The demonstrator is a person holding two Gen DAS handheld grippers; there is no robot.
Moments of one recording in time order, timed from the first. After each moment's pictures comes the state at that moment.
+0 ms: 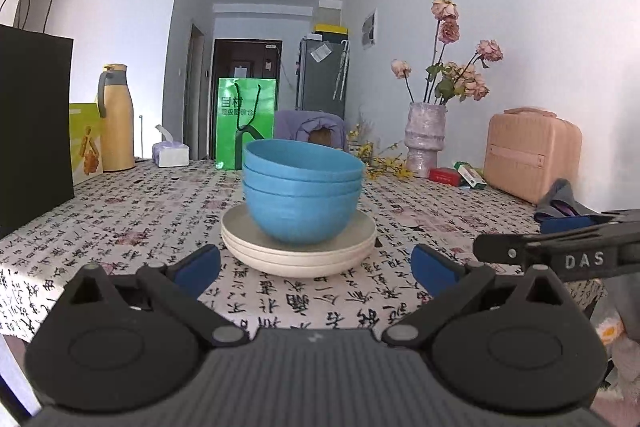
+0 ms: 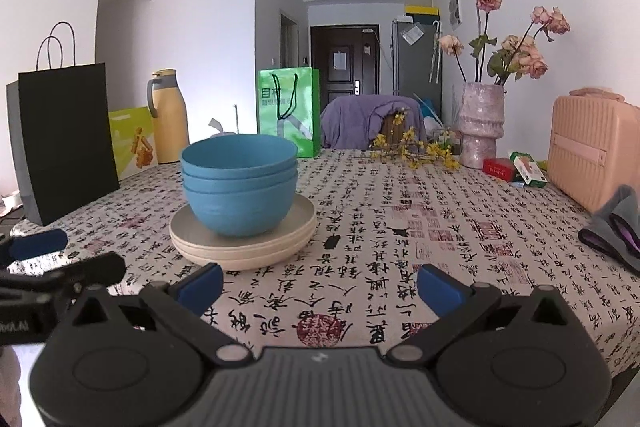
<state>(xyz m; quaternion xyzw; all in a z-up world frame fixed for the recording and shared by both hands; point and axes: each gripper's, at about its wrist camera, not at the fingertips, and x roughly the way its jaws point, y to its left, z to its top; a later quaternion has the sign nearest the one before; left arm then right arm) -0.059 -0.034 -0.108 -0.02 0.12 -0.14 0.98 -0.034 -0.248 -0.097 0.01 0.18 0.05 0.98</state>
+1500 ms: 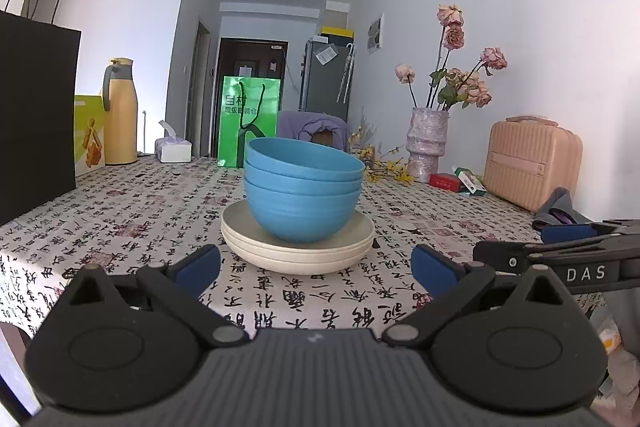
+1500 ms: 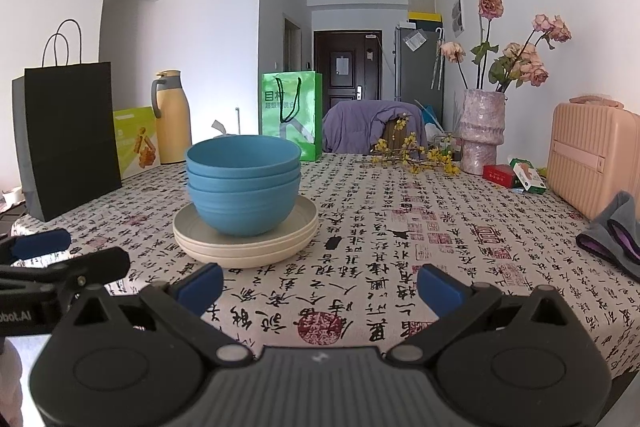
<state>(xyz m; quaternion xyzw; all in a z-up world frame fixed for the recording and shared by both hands) -0.063 -0.033 -0.111 -0.03 0.12 -0.13 0.98 -0.041 -0.246 -0.099 0.00 0.17 0.05 0.98</state>
